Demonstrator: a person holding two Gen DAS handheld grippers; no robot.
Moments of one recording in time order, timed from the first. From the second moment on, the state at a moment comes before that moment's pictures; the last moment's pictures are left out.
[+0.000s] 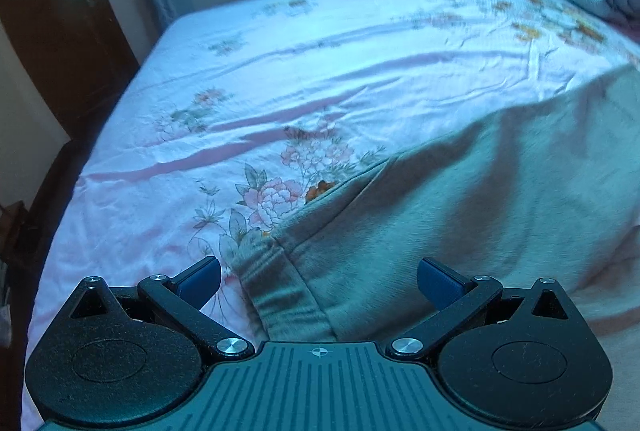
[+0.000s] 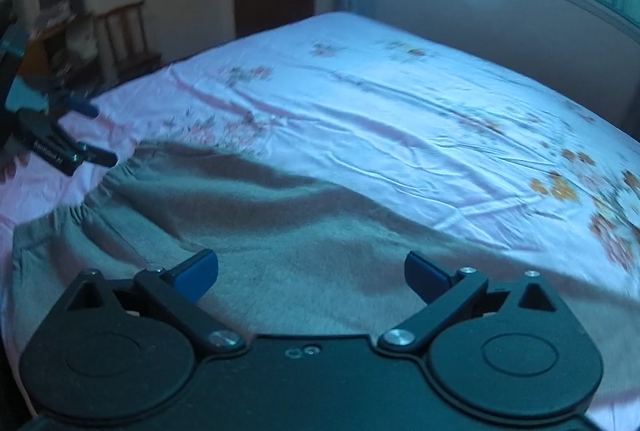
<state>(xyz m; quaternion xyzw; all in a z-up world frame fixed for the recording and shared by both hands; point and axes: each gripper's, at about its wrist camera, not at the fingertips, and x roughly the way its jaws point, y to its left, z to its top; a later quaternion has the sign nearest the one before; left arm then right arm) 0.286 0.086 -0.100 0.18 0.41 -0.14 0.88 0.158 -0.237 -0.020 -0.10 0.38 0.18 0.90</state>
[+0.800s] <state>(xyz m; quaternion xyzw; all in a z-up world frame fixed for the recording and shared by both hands) 0.394 0.099 -0.195 0.18 0.51 -0.25 0.80 0.339 -0.221 -0.114 -0.27 0.51 0.27 0.77</state>
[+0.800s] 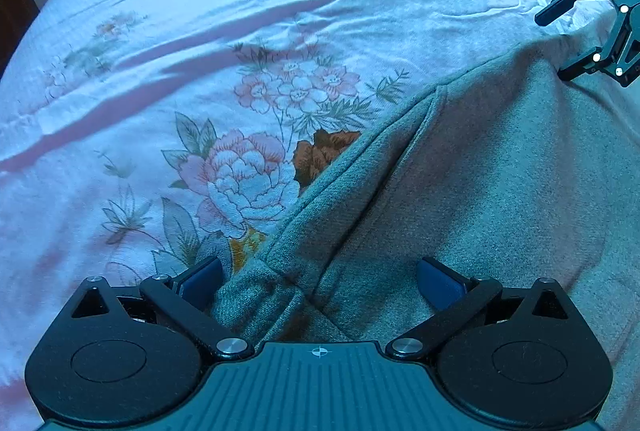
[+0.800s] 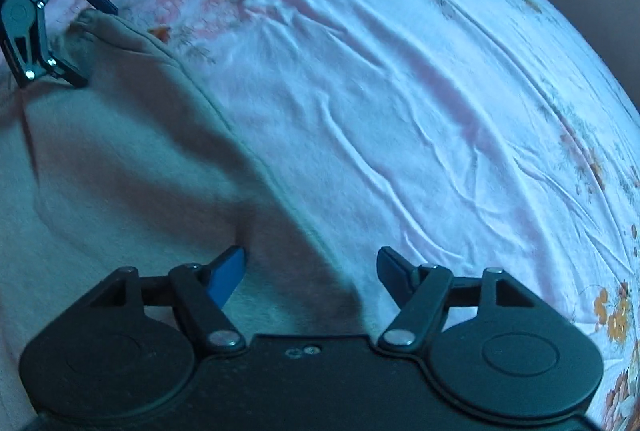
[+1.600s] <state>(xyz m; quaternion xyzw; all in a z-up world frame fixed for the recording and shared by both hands) 0.309 0.113 -0.117 0.17 0.40 -0.17 0.89 0.247 -0.228 -0.054 -0.23 0.43 0.24 0.84</state>
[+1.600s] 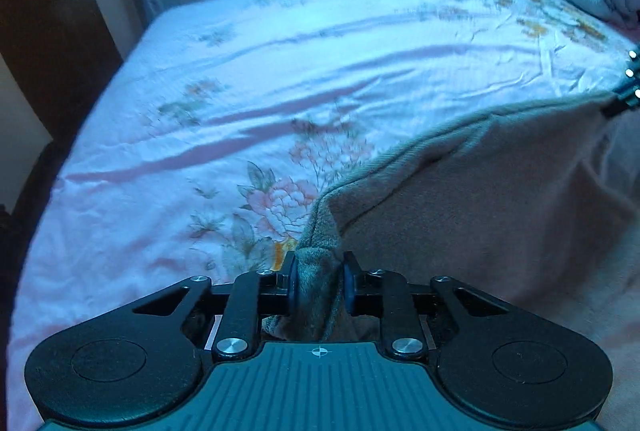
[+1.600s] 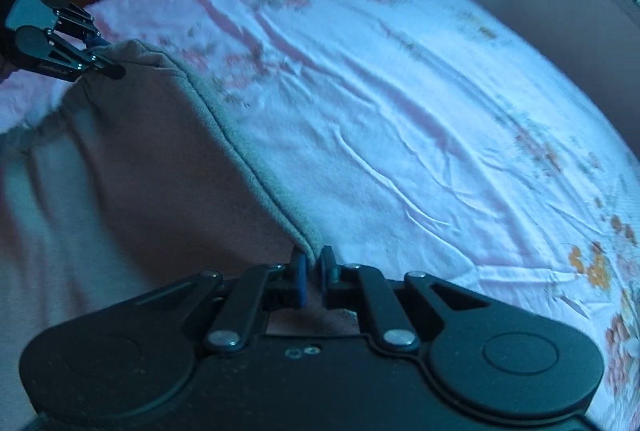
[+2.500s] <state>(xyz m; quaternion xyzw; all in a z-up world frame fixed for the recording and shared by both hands) 0.054 0.139 -0.109 0.31 0.34 -0.16 0.87 -0.030 -0.193 -0.037 -0.18 0.36 0.24 0.88</state>
